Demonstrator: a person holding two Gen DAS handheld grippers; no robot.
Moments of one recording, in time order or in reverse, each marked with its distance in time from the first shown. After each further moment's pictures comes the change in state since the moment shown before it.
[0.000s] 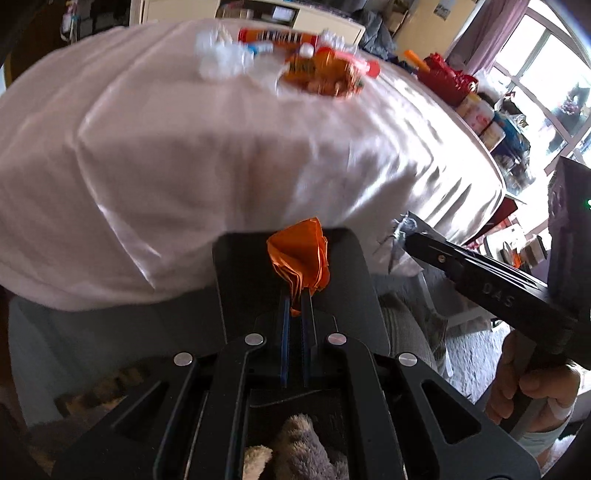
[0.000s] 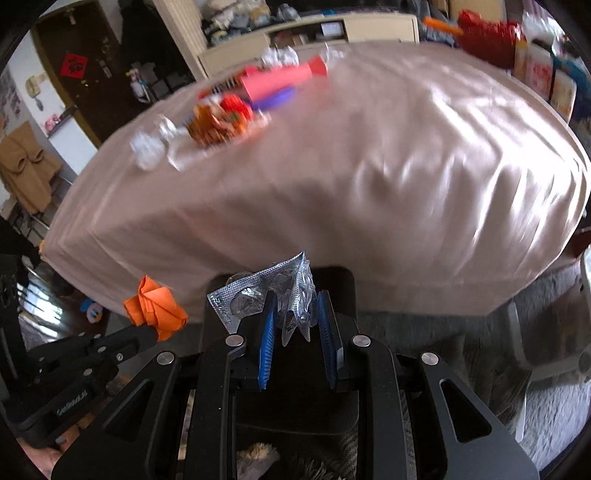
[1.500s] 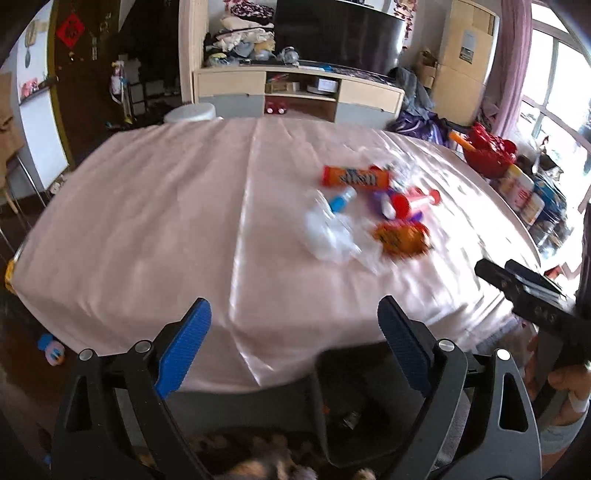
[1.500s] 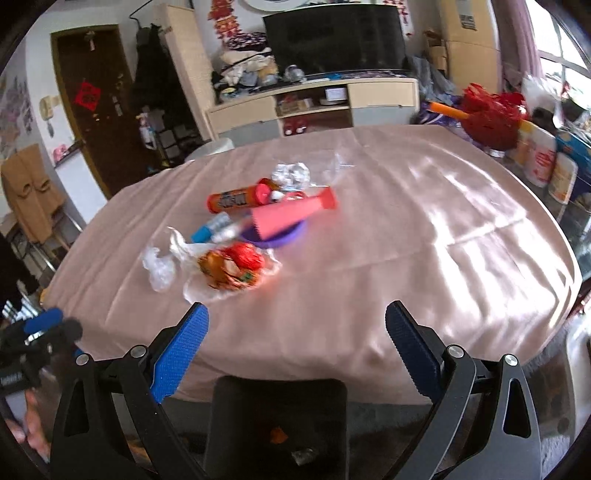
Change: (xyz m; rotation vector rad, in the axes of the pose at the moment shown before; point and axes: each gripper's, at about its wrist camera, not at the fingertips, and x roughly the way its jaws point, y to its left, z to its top) left arm -0.099 0.042 0.096 0.016 -0.274 0.246; right arm -0.041 0.020 0.095 -0.061 -0.257 0.011
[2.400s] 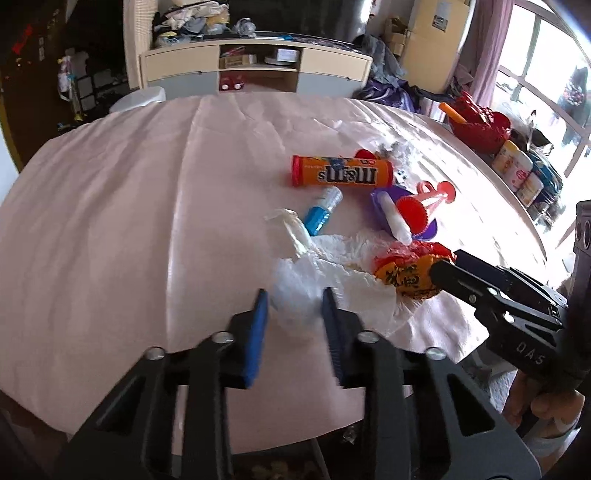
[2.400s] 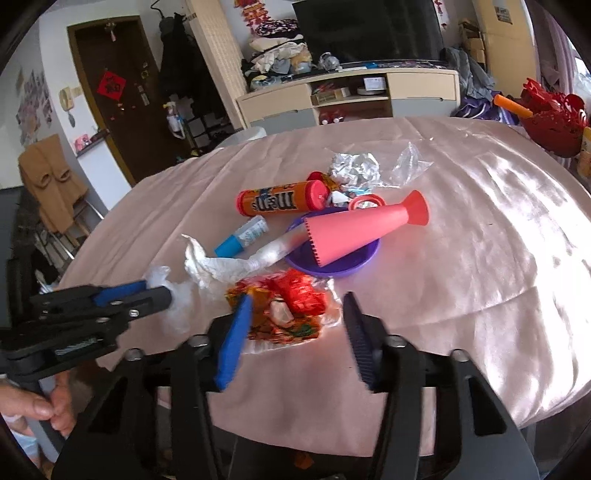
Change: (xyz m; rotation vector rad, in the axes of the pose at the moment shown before) left arm 0.103 -0.014 0.045 0.102 0.119 -0.149; right arm 0.066 0.029 0.020 -0.032 0.028 0.123
